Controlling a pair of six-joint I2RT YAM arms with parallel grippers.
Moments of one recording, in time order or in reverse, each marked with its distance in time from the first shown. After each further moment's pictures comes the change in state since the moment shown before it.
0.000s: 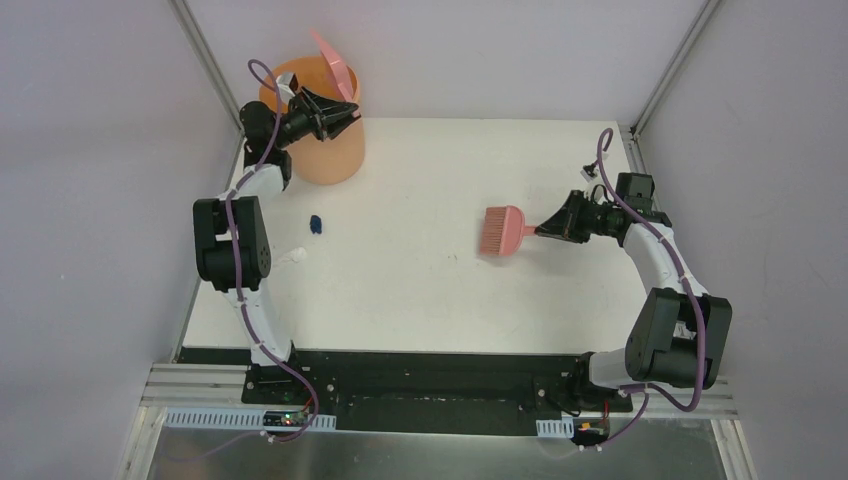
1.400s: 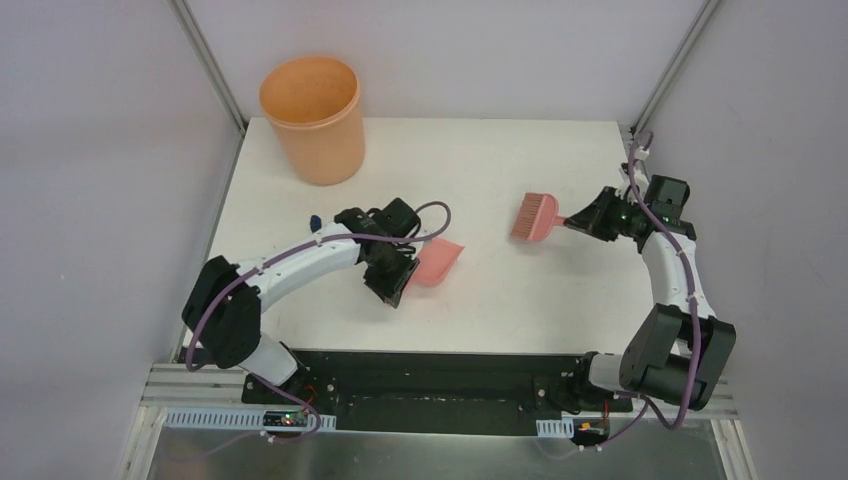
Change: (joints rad) left arm -0.809 -0.474 -0.262 -1.790 -0.777 1.468; right arm -0.120 -0.072 -0.001 0.011 0.114 0.021
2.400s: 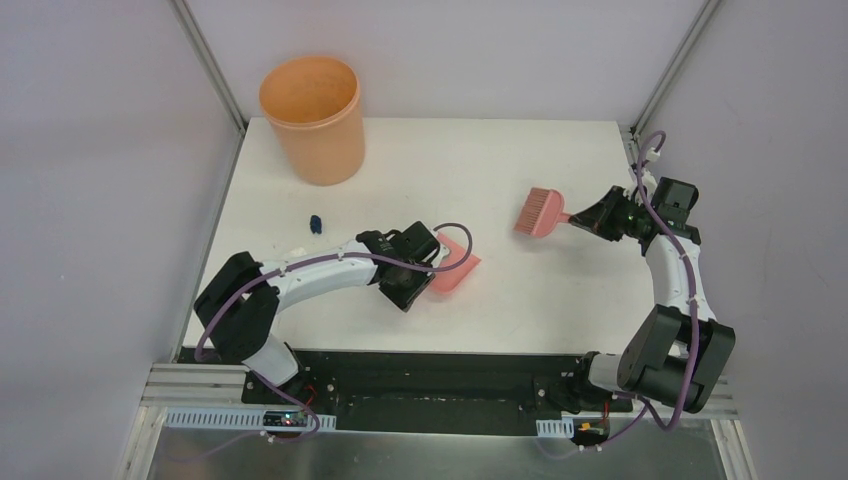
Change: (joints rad) left arm -0.169 0.077 -0.103 0.229 -0.175 0.056; right arm -0.071 -0.026 -0.018 0.053 -0.032 0.055
